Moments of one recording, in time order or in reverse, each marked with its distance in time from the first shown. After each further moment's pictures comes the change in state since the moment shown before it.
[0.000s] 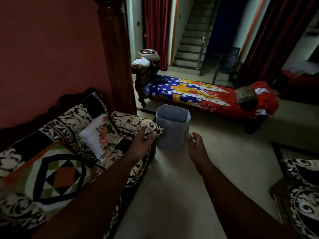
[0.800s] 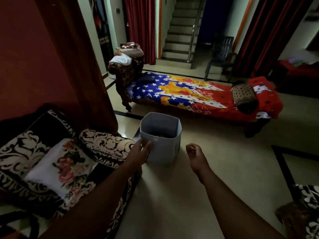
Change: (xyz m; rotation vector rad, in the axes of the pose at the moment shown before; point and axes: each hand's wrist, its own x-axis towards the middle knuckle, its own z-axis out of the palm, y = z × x) left_hand 0.349 -0.046 0.136 0.046 -0.171 -0.174; right_hand 0.351 0.042 -0.026 -0.049 -0.035 0.166
